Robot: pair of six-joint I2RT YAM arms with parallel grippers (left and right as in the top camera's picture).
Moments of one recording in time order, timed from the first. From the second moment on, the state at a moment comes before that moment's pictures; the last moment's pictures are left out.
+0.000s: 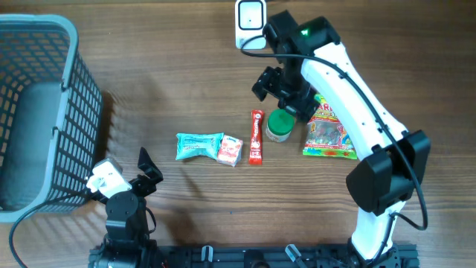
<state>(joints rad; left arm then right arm) -0.11 0.08 0.13 -0.44 -0.42 -0.44 0.46 2.02 1.94 -1.53 -0.12 1.18</state>
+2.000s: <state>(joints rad) -0.11 0.08 0.13 -0.44 -0.42 -0.44 0.45 2.02 1.75 -1.48 -0.03 1.69</state>
